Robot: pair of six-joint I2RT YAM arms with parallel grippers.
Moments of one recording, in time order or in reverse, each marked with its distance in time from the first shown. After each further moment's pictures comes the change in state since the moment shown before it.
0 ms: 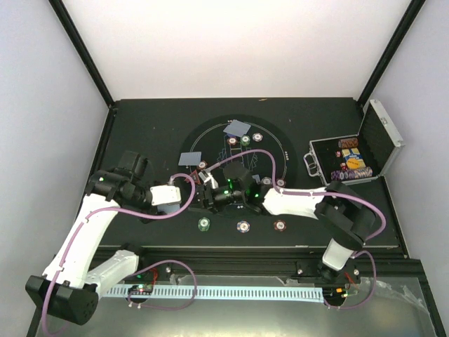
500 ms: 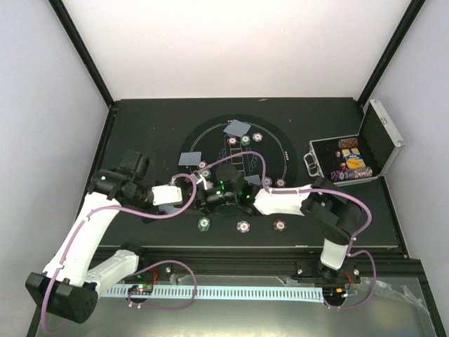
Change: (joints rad) left arm -0.018 0.014 0.000 0.007 0.006 0.000; right arm 0.040 0.112 0.060 0.107 -0.006 0.078
